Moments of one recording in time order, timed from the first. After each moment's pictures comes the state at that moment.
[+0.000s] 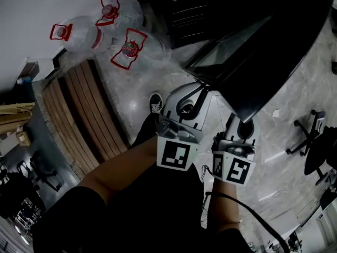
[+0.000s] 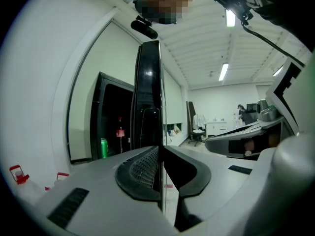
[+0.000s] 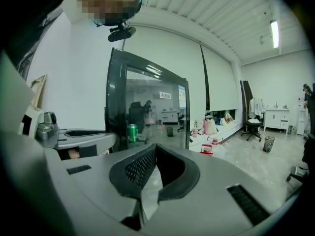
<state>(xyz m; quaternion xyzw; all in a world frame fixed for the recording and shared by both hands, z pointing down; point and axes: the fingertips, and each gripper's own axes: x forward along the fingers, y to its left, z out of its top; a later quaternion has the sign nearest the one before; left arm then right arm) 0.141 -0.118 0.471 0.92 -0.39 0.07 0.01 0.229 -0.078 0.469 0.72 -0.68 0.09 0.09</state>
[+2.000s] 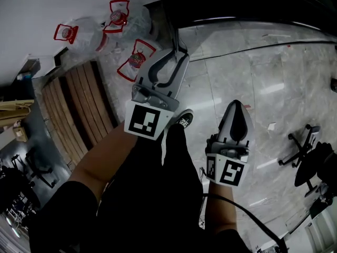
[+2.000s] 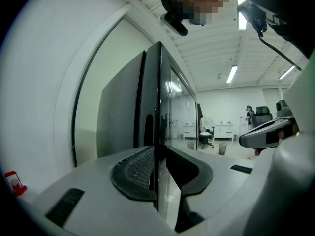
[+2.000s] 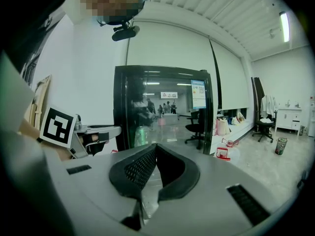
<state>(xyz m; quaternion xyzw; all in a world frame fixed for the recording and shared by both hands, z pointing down) 0.059 -0.275 0.476 0.91 -0.42 0.05 0.04 0.186 -0.171 0.467 0.69 -0.71 0.10 0.10</state>
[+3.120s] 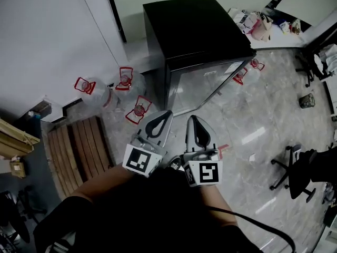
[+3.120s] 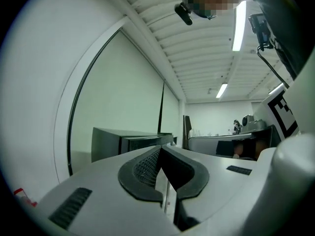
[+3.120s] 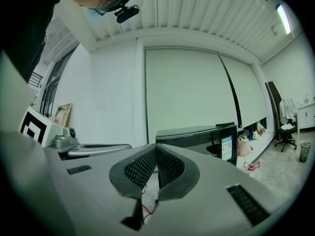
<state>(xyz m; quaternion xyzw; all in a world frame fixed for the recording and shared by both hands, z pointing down) 0.025 -0.132 0.239 0.93 -0.36 -0.01 0.04 0.086 -0.111 0.228 0.62 -0.78 0.04 0.01</state>
